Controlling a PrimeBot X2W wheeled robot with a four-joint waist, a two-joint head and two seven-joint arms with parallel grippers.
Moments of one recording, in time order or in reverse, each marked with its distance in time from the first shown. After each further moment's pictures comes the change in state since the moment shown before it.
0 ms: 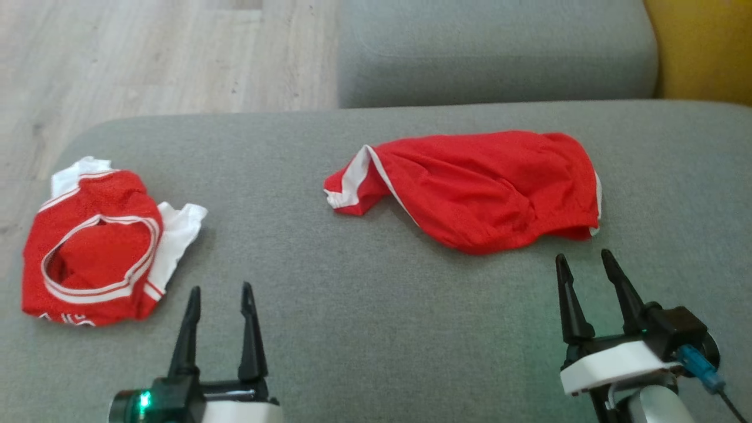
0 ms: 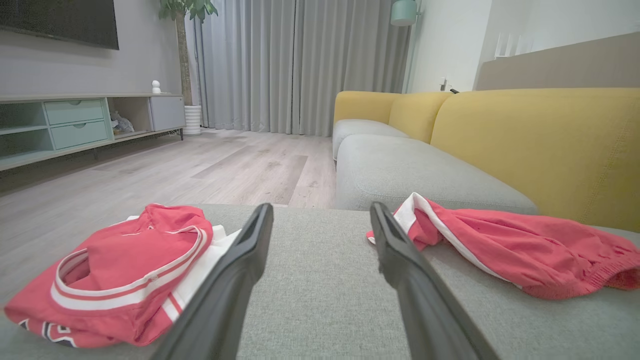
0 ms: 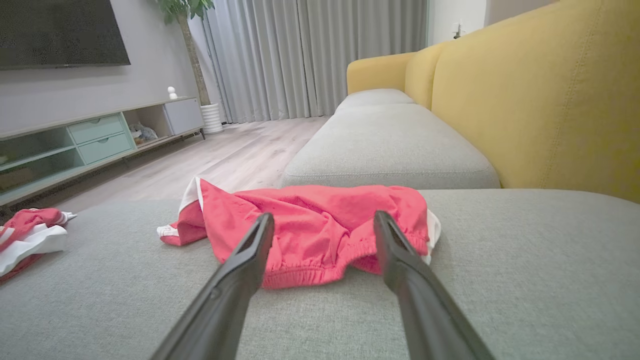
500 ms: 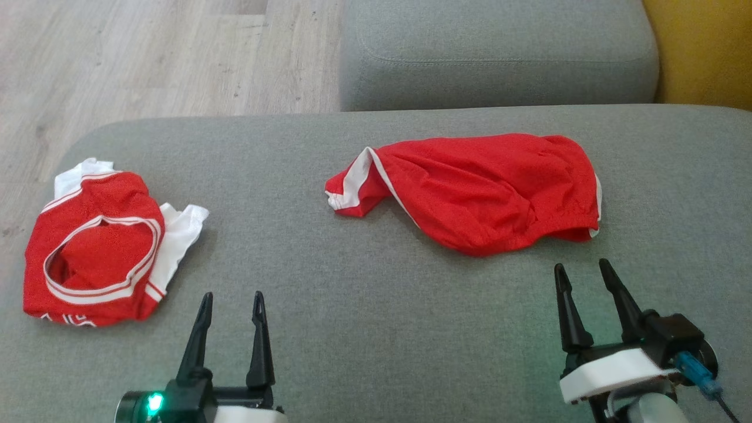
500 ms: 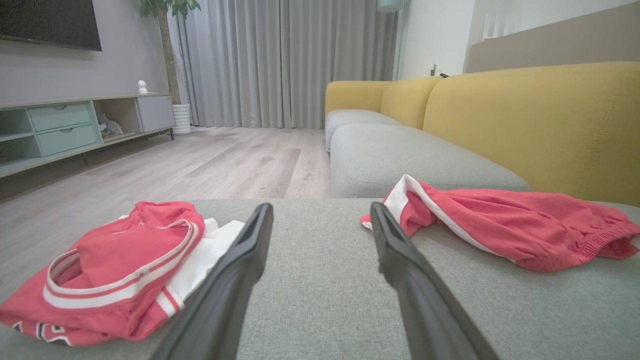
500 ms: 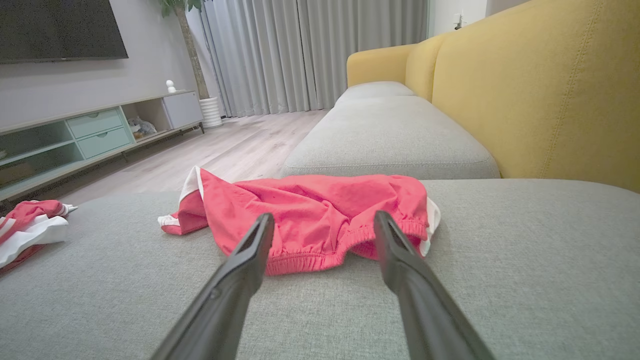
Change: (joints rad) left arm 0.001 0.000 -0.013 0.042 0.052 -0.016 0.000; right arm 0.017 0.001 0.000 0.011 -0.005 0.000 0.000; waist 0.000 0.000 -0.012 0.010
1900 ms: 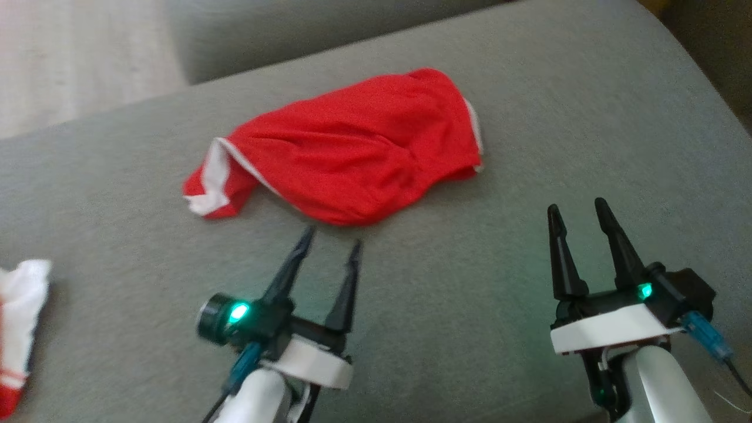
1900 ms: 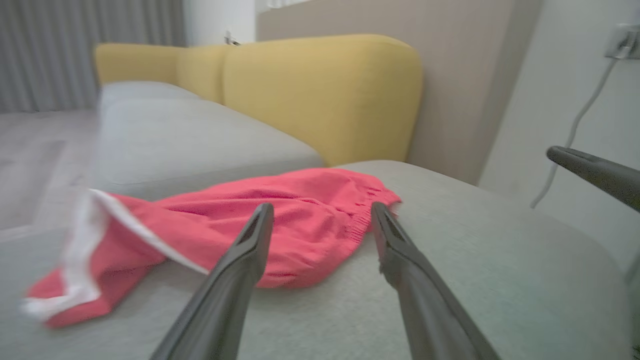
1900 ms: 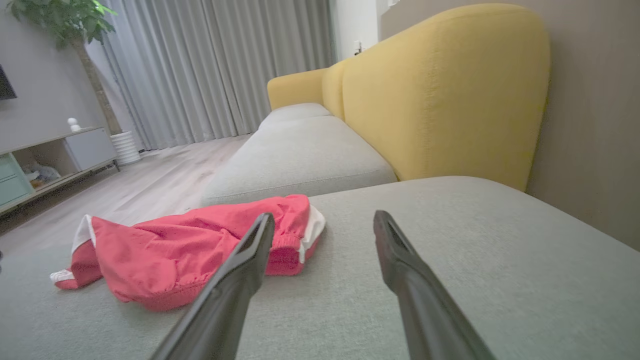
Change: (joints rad) left arm -0.281 0.000 -0.236 0.156 -0.050 -0.128 0.000; right arm -0.097 0.001 0.044 -0.099 0.049 0.000 0.001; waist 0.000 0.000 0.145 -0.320
